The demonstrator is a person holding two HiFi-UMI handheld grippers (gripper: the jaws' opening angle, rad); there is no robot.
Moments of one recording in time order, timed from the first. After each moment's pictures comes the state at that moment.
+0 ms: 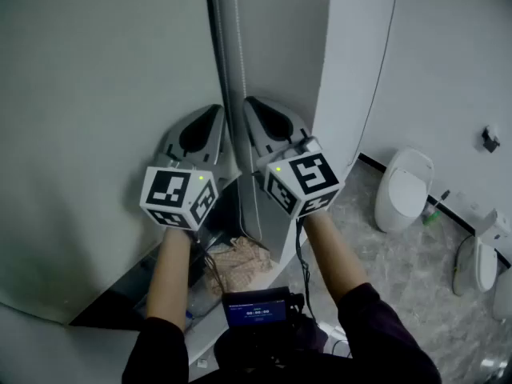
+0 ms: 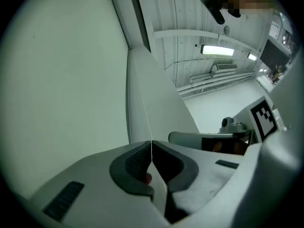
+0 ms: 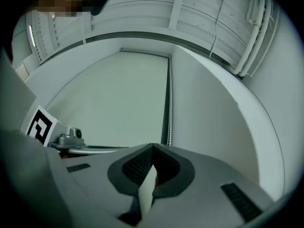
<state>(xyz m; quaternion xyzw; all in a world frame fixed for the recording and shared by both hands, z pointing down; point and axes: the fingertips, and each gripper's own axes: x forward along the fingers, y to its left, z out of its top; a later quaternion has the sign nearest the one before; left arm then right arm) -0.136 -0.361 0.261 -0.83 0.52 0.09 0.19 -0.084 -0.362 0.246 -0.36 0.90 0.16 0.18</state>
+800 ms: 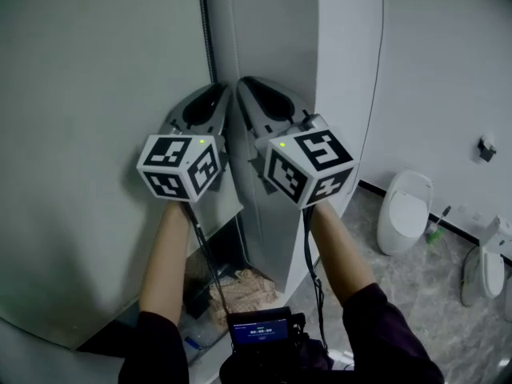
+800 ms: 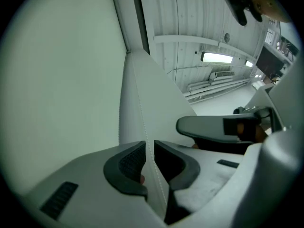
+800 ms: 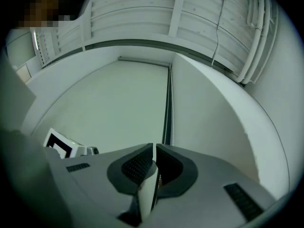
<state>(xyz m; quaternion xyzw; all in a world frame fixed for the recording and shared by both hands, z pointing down) -0.122 -0.398 0.158 -0.84 0.48 0.12 0.20 -0.082 -0.355 0.133 -0.35 0.89 0.18 0.22</state>
